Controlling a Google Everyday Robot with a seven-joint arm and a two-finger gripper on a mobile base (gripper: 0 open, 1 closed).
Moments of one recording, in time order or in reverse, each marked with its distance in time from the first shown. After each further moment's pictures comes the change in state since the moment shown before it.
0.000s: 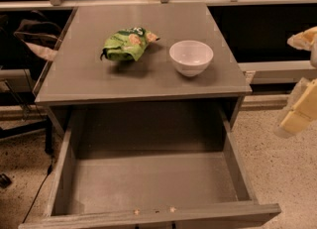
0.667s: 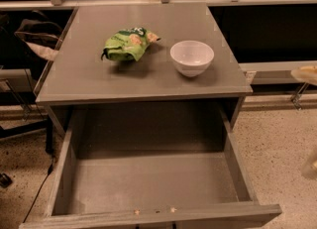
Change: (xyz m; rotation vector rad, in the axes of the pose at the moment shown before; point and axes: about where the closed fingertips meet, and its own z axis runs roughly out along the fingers) arm 0.037 0.047 0.004 -0.146 -0.264 -0.030
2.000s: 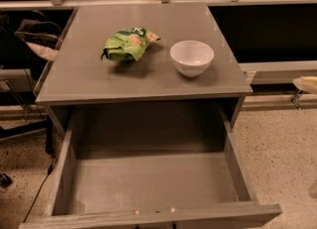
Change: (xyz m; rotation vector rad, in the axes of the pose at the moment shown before) arm 0.004 0.026 0.000 -0.016 -0.101 -0.093
